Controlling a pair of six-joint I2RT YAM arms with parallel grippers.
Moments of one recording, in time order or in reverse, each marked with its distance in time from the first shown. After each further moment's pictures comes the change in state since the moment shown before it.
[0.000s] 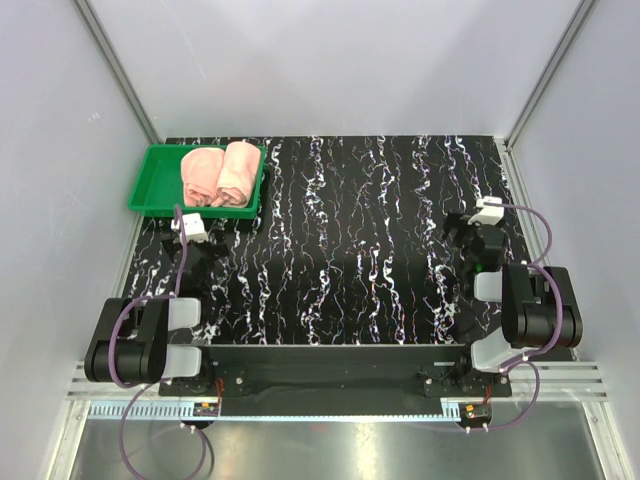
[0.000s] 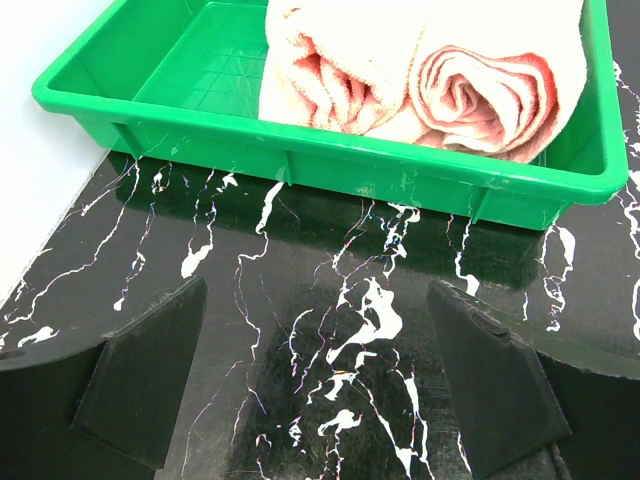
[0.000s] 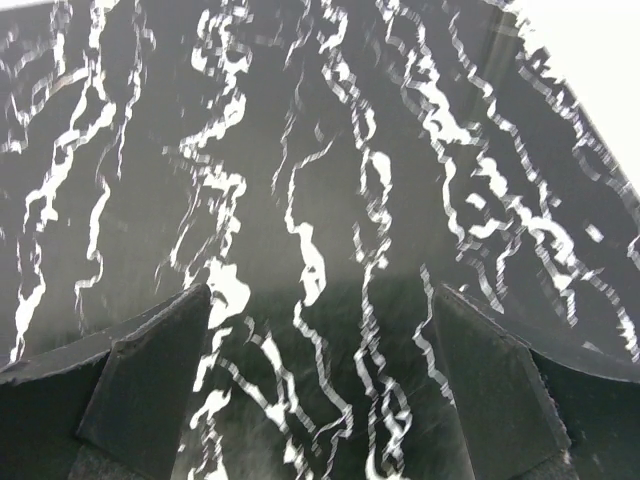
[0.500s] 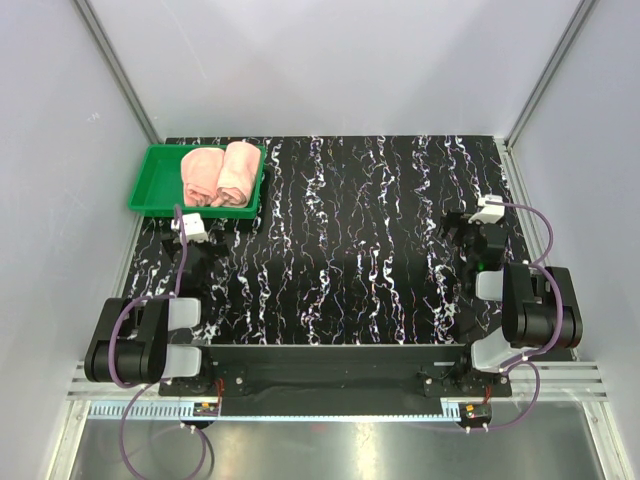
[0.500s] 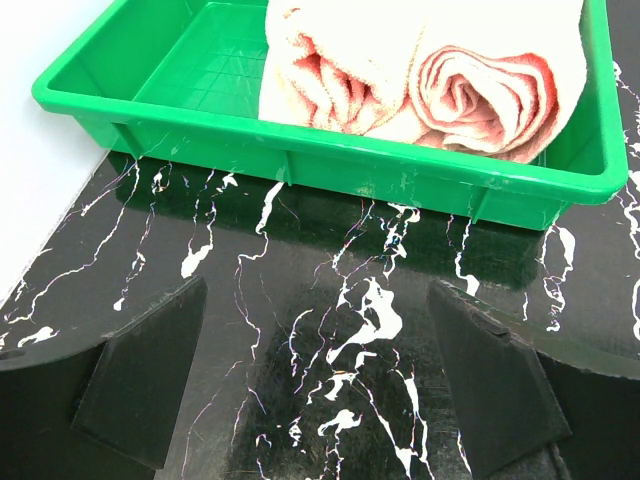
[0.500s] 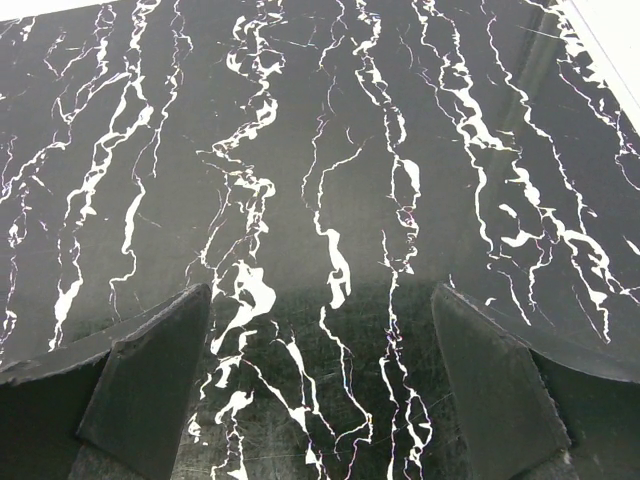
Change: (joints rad) left arm 0.000 0.000 0.000 0.000 0.000 0.000; right arm -0.040 0.000 0.021 -0.002 -0.108 0.030
